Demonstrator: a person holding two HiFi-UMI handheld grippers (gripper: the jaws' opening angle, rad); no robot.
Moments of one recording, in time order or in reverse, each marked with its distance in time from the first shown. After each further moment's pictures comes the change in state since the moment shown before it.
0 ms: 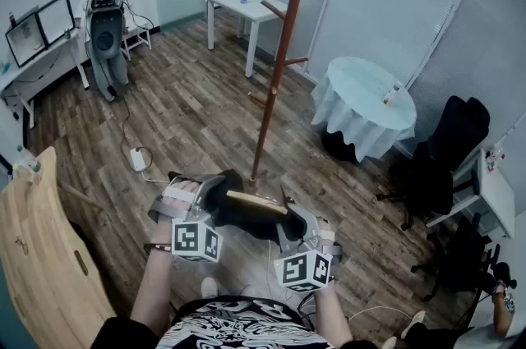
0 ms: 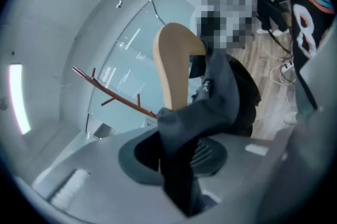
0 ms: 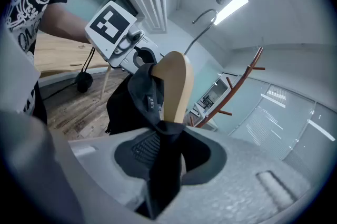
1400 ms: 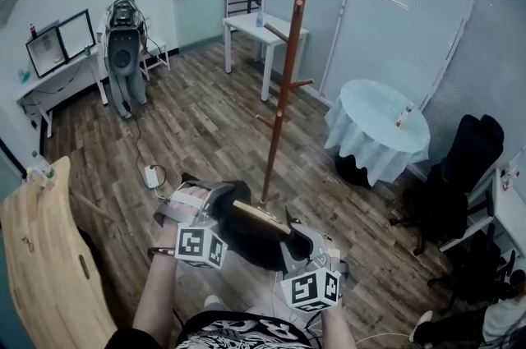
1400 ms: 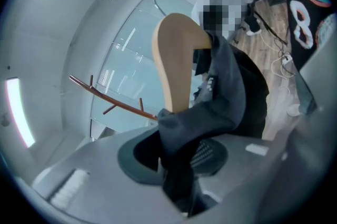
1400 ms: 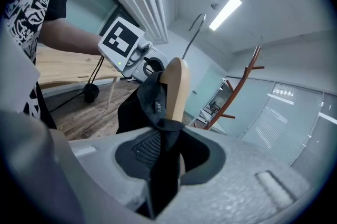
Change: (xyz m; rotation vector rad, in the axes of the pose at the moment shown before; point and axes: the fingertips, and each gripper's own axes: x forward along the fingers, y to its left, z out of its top) left arm 0.017 0.019 0.032 0.051 0.034 0.008; right arm -0.018 -0.020 -0.012 0.040 -0.115 0.067
